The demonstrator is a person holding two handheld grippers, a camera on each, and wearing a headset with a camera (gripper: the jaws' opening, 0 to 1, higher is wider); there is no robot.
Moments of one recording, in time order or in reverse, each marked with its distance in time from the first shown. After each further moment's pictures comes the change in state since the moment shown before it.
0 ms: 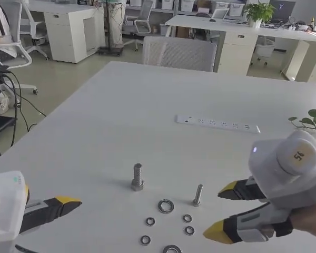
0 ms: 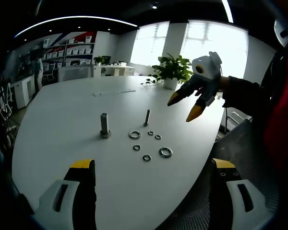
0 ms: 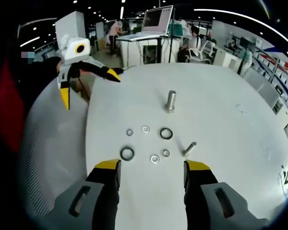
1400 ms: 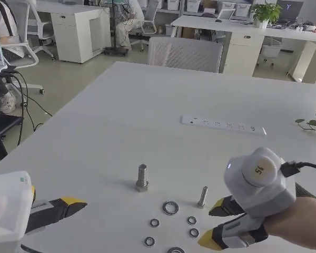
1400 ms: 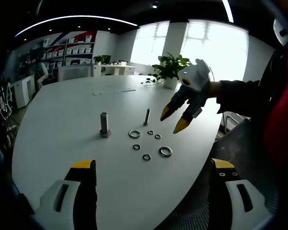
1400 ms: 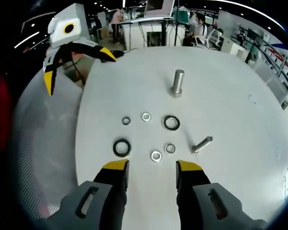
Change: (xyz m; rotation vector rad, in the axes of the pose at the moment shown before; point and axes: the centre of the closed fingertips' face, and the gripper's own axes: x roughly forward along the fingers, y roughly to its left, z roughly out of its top) left arm 0.001 0.001 -0.001 -0.002 0.006 0.001; right arm 0.052 -0.003 -0.022 -0.017 0.130 0.052
